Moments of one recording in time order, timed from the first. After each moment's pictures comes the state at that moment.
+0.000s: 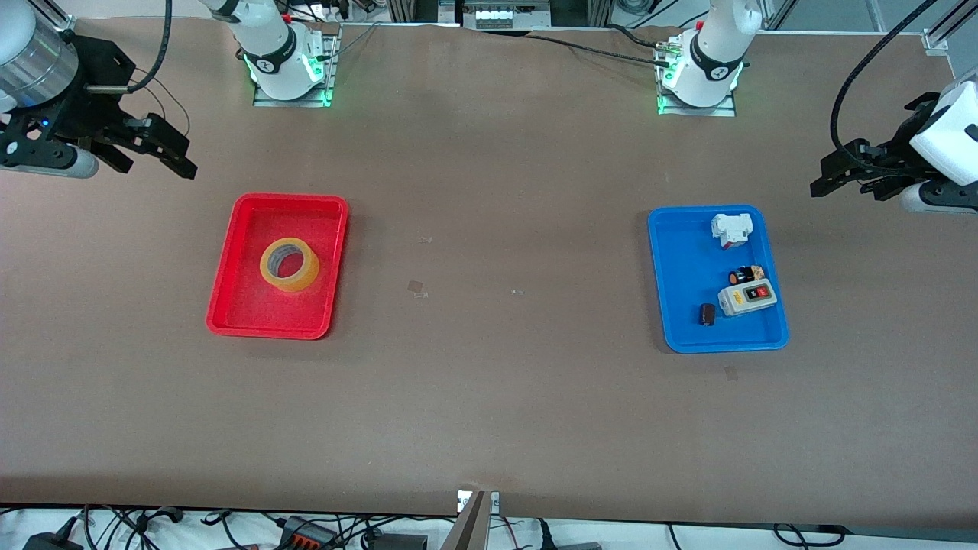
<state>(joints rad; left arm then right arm) -0.04 0.03 0.01 -1.54 -0.02 1.50 0.01 0.05 -0.03 0.13 -1.56 -0.03 1.51 0.29</state>
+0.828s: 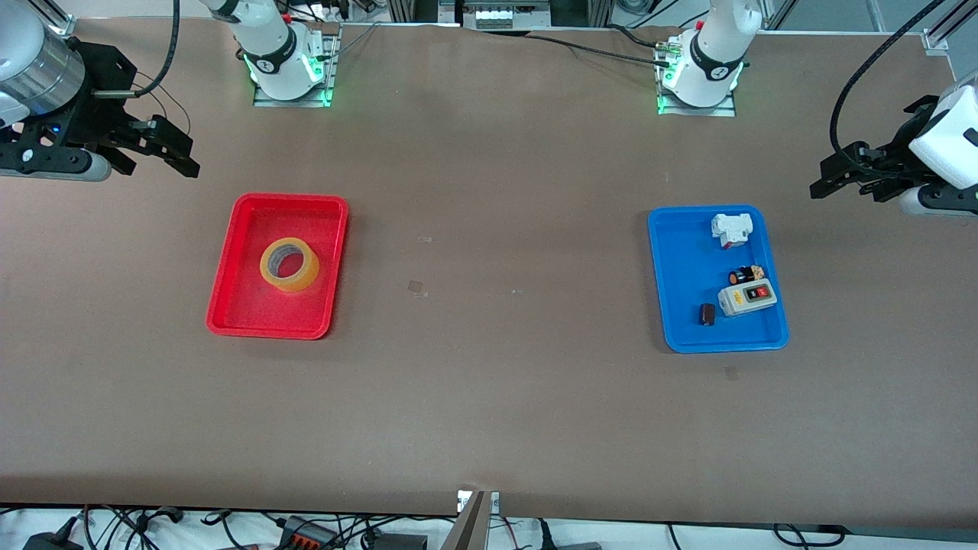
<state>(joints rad) -0.04 0.04 0.02 -1.54 -0.02 1.50 0.01 0.04 -0.02 0.13 -1.57 -0.03 1.51 0.22</state>
